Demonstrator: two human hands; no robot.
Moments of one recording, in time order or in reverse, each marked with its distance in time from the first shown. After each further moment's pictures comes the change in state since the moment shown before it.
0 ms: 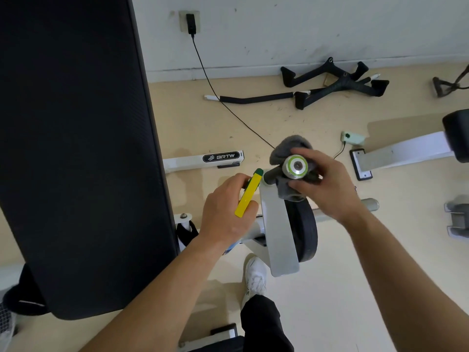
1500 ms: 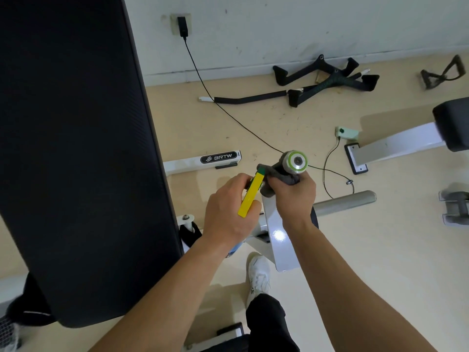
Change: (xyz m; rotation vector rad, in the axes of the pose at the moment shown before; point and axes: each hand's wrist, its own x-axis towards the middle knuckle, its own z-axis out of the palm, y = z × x) left_hand -0.005 0.010 -0.009 -0.019 -0.011 0.018; right_hand -0.009 -0.007 0.095 0.399 0.553 0.404
